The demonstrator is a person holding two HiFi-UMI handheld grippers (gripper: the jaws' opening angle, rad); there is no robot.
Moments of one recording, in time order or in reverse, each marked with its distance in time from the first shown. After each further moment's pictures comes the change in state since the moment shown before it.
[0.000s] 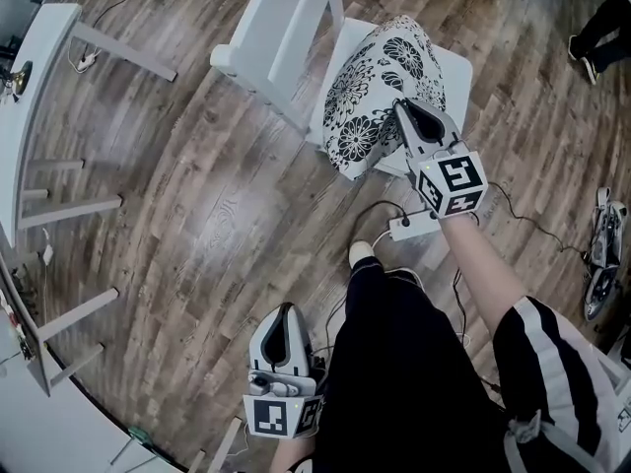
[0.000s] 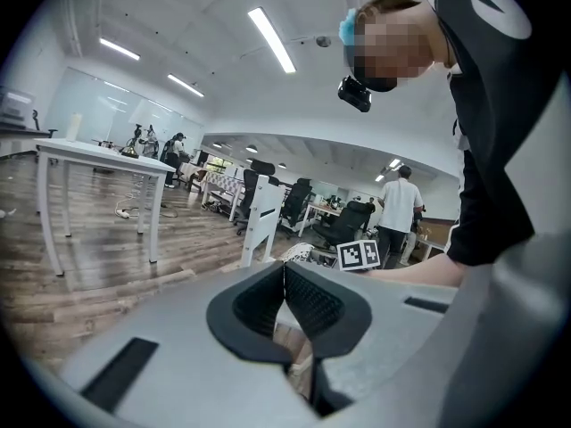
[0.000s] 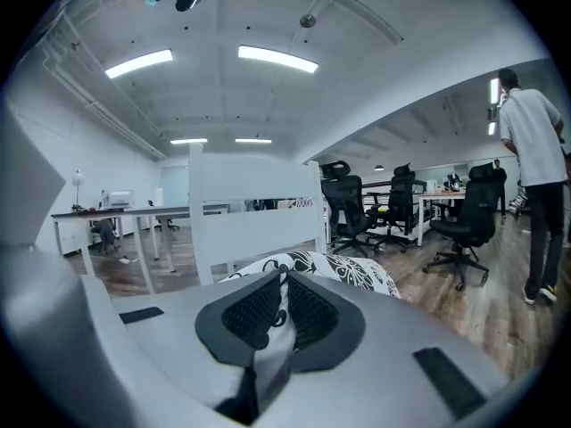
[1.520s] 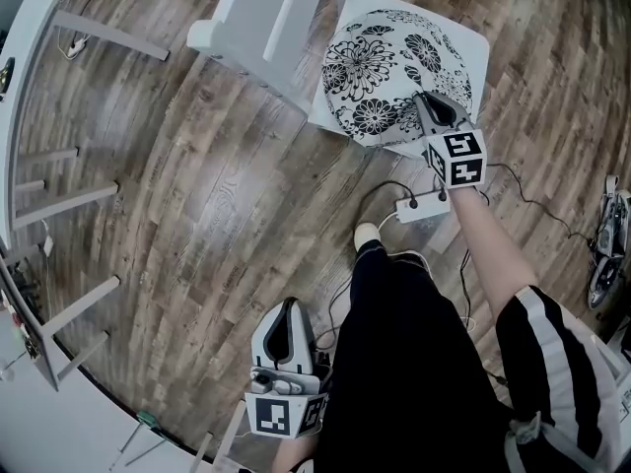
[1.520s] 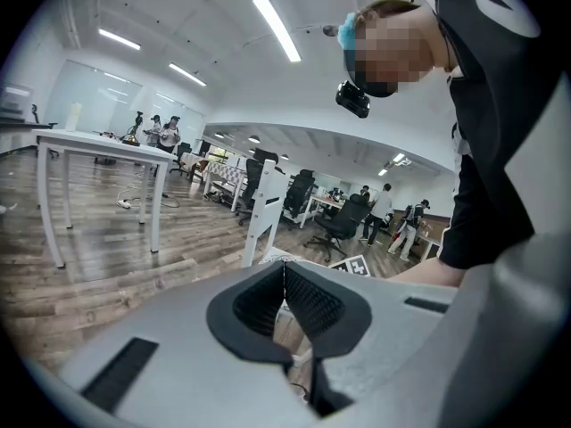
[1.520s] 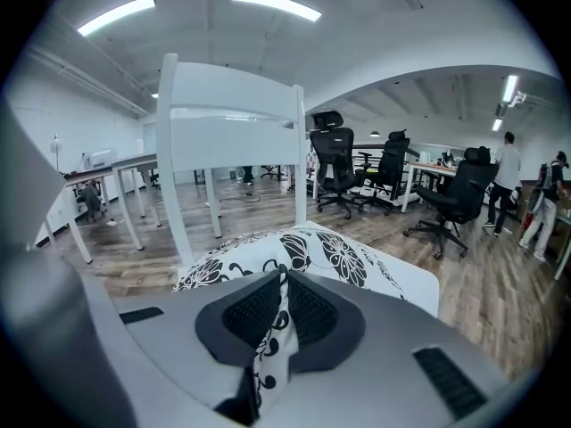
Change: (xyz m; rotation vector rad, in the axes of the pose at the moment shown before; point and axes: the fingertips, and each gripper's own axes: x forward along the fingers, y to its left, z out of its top) left arm 0.015 0.016 -0.021 -0.012 0.079 0.015; right arm 0.023 -0.048 -0.133 -0.021 0.305 -0.089
